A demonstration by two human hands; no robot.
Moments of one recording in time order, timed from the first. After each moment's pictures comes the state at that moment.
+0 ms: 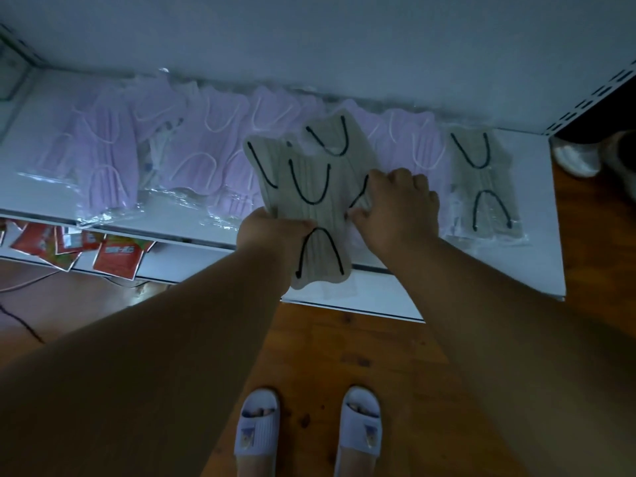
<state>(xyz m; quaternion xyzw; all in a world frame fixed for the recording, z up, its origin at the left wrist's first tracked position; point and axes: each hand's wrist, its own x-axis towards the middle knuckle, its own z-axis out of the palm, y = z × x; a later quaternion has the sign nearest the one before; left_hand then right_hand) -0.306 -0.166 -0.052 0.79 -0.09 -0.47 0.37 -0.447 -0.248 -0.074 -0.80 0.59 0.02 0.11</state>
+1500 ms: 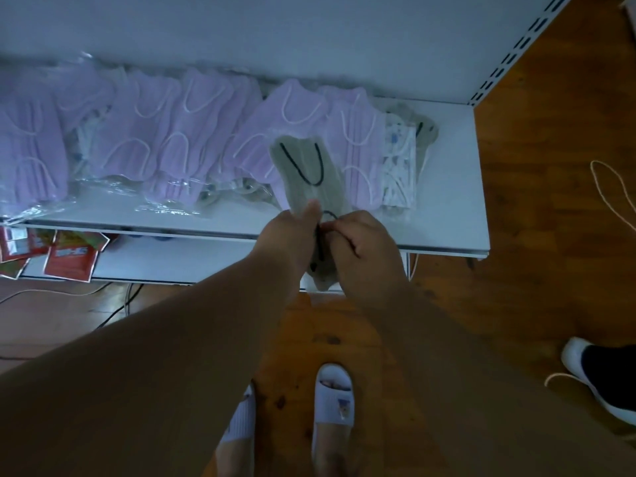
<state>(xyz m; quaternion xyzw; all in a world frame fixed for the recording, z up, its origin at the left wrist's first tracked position) -0.400 -0.157 -0.035 0.75 -0.19 -0.54 0.32 -0.523 -0.161 -0.066 -0.73 0.52 -0.23 0.38</state>
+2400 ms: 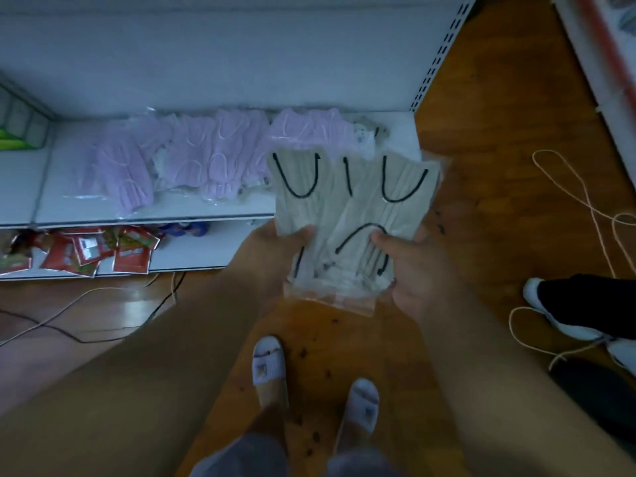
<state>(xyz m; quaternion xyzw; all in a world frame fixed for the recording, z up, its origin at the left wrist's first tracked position) -0.380 -0.025 0.116 0.64 -0.22 -0.64 0.36 -0.569 -0.046 0.113 -0.23 0.62 -0.39 0.64</state>
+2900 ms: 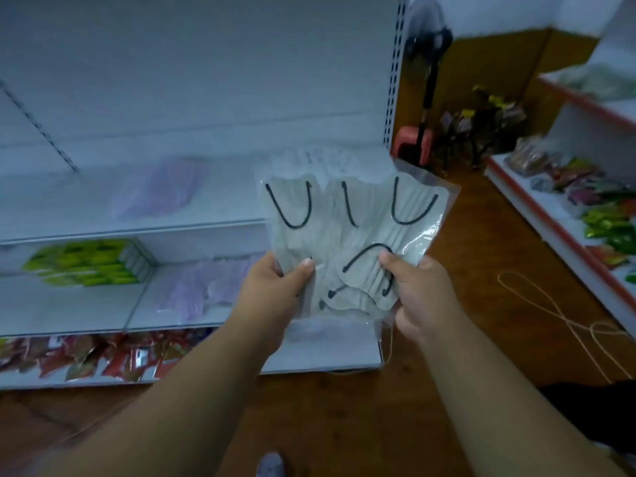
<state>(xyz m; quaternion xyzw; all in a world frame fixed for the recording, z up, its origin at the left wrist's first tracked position) -0.485 0.051 0.382 0.60 -0.37 -0.48 0.51 -0.664 0.008 0.365 -0.27 0.48 -0.52 0.65</state>
